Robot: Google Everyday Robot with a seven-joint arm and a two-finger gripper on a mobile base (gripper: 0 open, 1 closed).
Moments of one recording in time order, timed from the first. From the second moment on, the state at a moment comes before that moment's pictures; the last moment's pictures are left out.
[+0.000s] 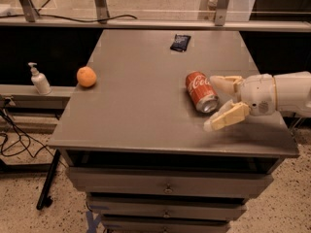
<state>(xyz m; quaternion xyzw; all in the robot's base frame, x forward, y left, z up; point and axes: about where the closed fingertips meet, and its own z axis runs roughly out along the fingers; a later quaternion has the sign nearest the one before) 0.527 -0.137 0.860 -0.49 0.67 0.33 0.45</state>
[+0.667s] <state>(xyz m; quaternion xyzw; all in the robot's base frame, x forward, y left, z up) 0.531 -0.155 0.860 -0.49 0.67 0.32 0.45</state>
